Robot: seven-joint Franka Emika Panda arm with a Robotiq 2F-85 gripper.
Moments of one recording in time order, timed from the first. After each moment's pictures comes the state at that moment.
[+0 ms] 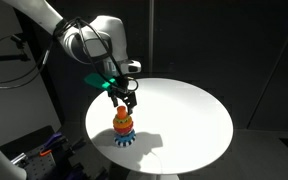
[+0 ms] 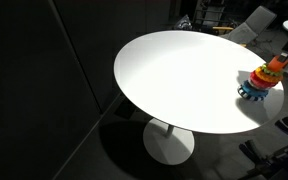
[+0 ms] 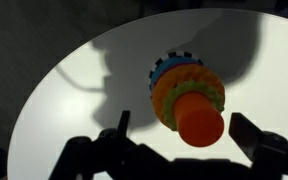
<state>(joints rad) -0.09 -0.11 -0.12 -2.57 -0.14 2.46 -0.17</state>
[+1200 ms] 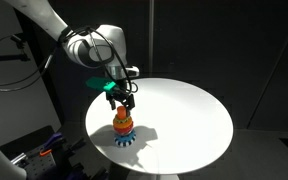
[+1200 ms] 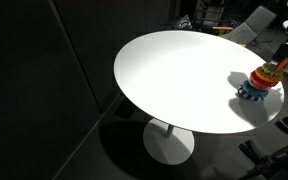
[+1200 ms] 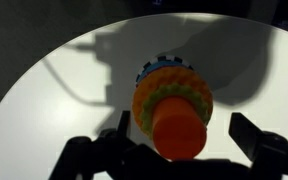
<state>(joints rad) -0.08 -0.02 -0.08 -2.54 -0.16 2.46 -0.16</state>
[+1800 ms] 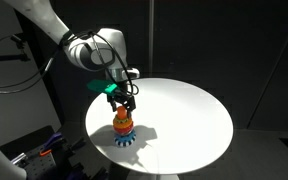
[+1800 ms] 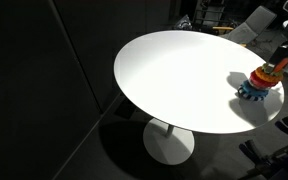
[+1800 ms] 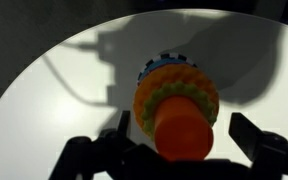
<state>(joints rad) -0.08 0.01 -0.08 -2.54 -0.19 2.49 -0.15</state>
